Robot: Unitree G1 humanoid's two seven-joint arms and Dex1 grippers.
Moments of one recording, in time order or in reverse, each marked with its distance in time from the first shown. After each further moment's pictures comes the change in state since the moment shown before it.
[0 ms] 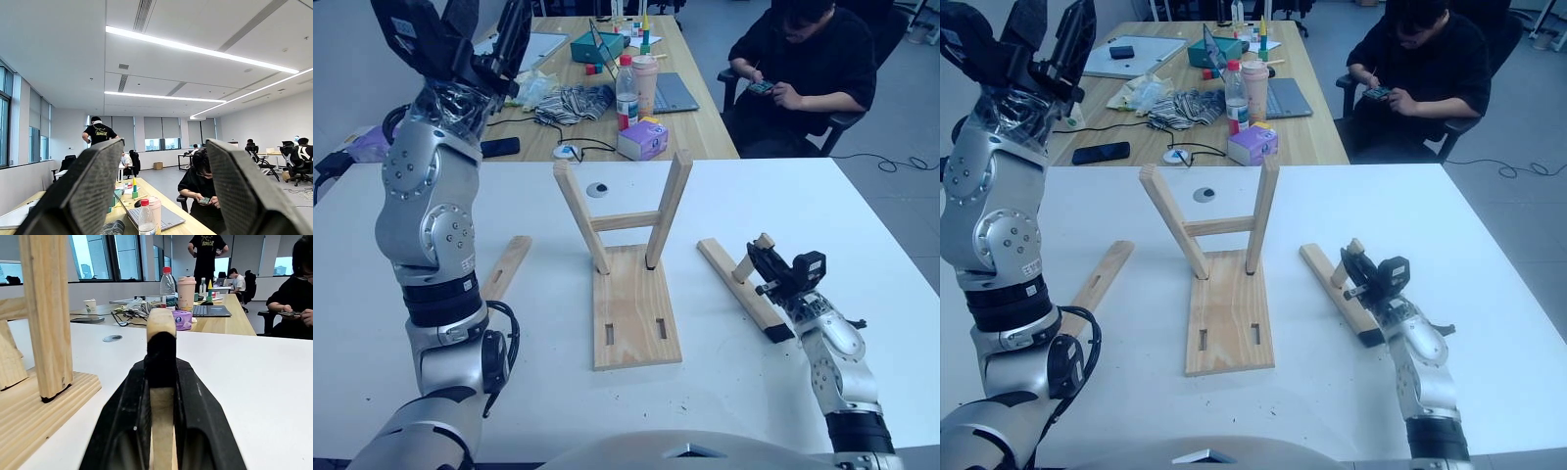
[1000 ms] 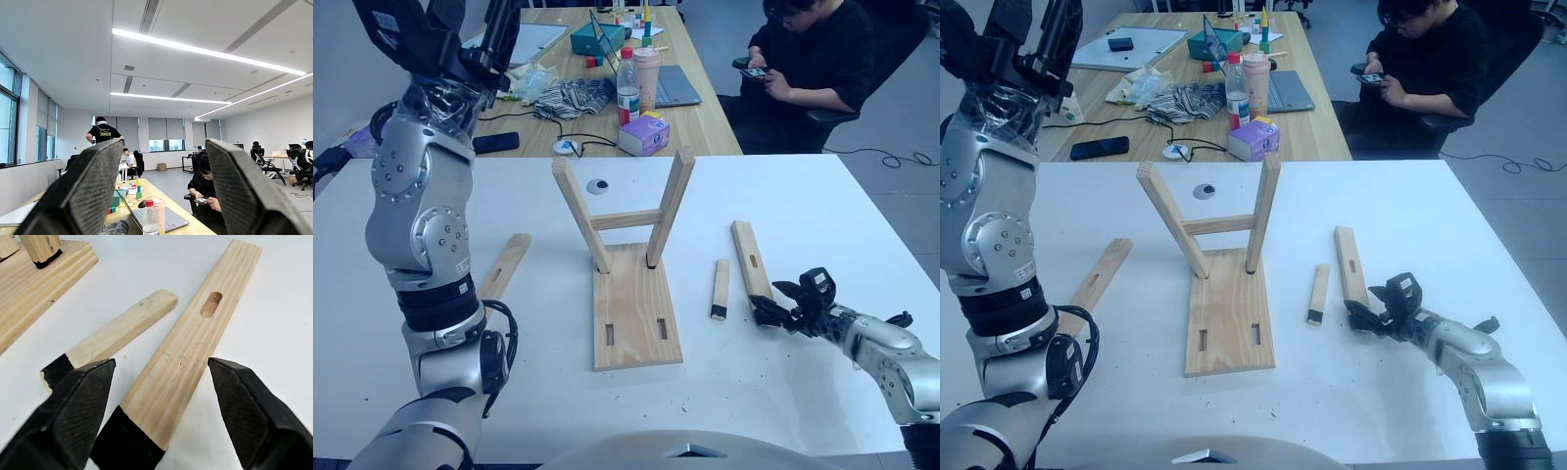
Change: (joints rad) left arm 0.006 0.004 0.020 -0.053 -0.016 0.026 0.033; right arm 0.126 -0.342 -0.028 -0.304 0.069 0.659 0.056
